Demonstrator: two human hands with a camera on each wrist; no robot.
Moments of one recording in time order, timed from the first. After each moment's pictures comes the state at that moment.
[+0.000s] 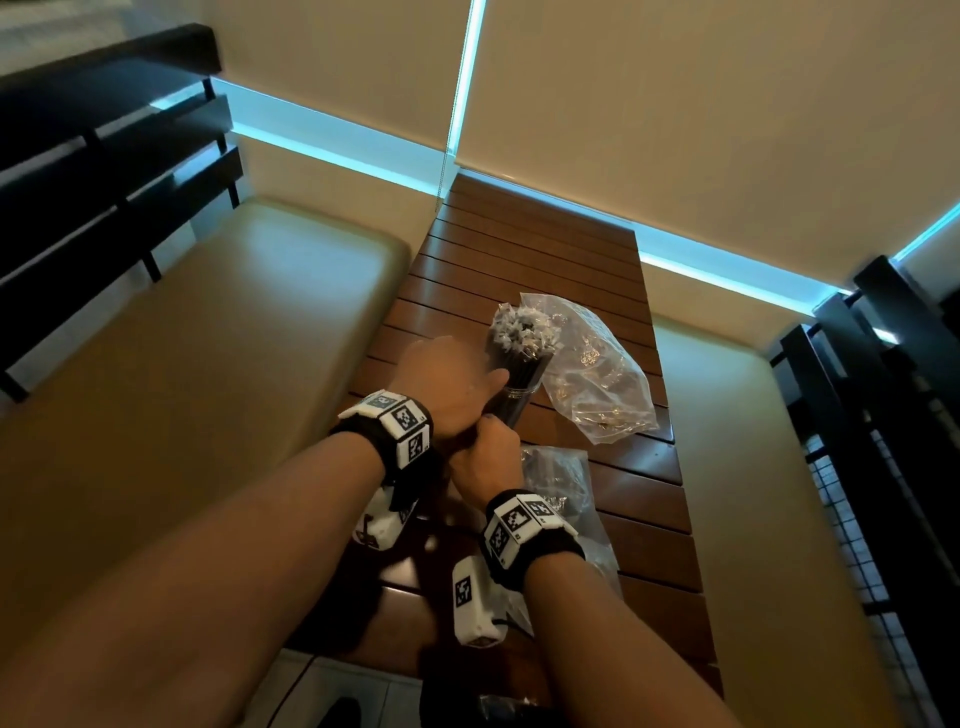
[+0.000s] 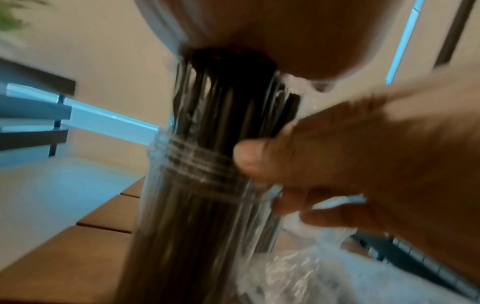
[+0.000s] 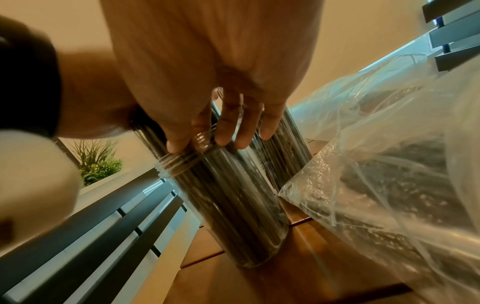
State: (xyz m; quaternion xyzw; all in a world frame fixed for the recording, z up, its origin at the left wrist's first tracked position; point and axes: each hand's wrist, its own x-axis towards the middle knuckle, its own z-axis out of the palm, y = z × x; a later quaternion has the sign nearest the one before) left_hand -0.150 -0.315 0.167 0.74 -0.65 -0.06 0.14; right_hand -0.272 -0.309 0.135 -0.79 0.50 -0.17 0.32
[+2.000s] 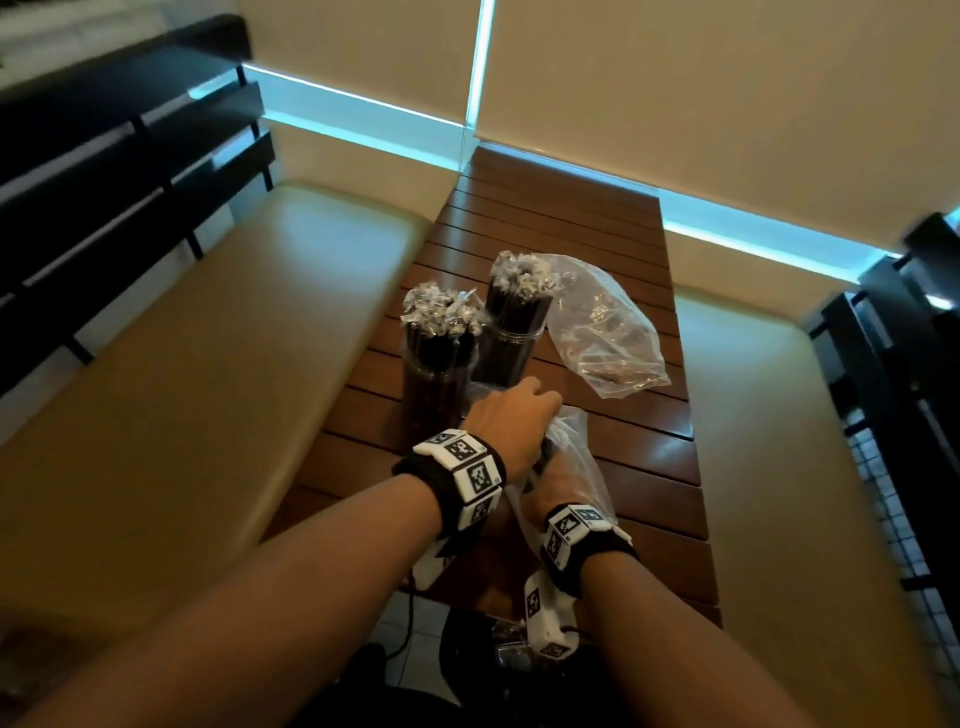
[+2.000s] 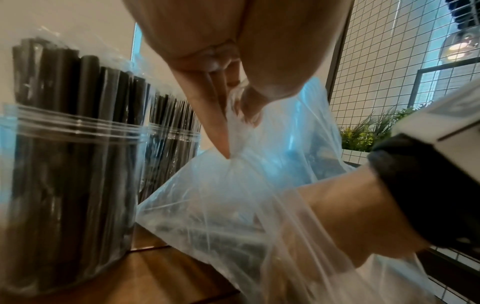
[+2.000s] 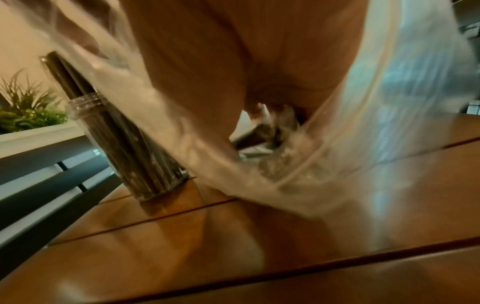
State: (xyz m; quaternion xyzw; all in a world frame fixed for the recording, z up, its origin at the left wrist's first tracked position) left_hand -0.278 -0.245 0.176 0.70 -0.69 -0.13 0.12; right_hand -0.389 -0.279 0.099 -0.76 0.62 0.00 0.20
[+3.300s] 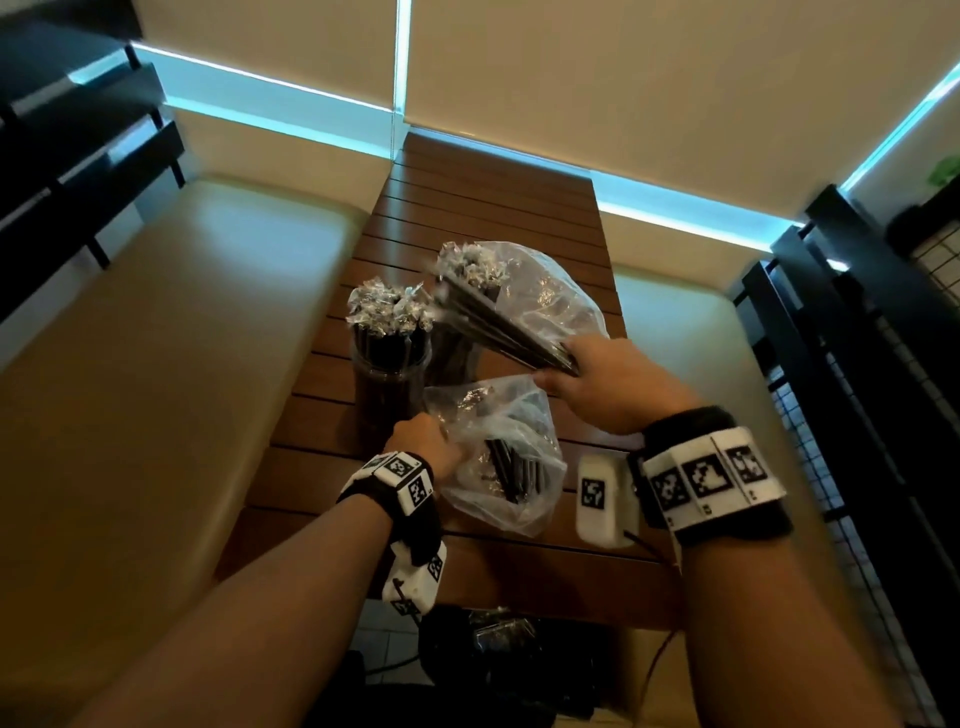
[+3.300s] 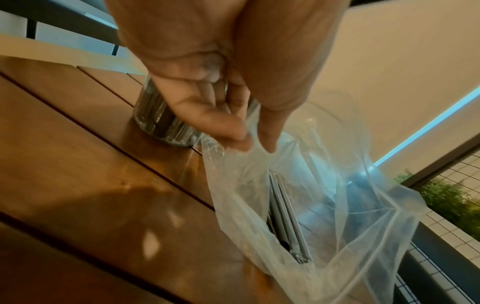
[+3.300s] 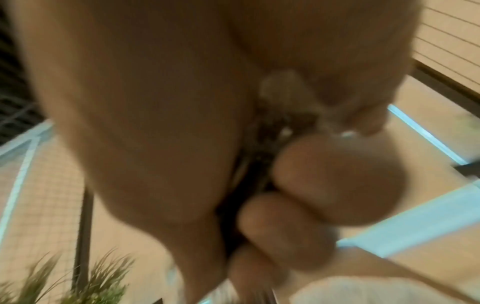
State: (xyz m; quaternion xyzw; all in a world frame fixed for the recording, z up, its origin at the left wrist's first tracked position) left_hand -0.245 -0.252 0.092 0.81 -0.40 -0.37 0.18; right_hand -0.406 -0.293 0.287 -0.86 0.47 0.04 0.17
